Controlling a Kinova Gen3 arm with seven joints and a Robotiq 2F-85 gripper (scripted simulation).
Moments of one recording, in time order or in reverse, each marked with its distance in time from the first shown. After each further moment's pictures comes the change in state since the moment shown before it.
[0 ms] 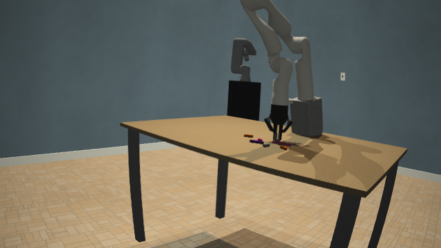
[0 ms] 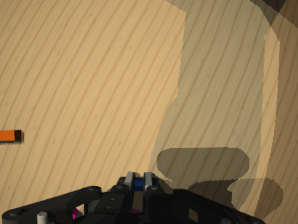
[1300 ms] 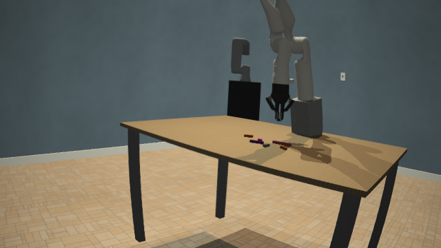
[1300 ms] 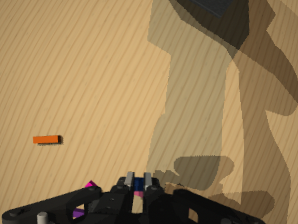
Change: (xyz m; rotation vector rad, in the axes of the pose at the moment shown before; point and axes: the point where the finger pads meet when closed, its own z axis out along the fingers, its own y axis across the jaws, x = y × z) arm 0.009 0.000 -0.089 -0.005 0.022 0.009
